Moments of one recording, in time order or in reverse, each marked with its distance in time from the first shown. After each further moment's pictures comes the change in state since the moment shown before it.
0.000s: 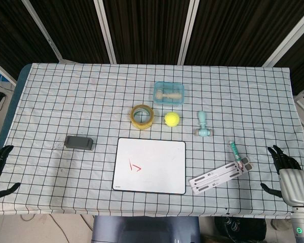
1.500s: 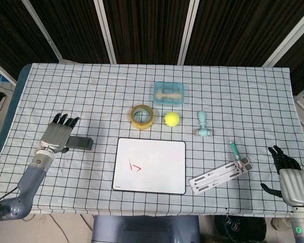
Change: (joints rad) left arm -0.606 -0.210 -0.197 0.015 -0.720 -0.628 0.719; right arm 0.001 -0.007 0.003 -0.002 0.018 -0.010 -0.011
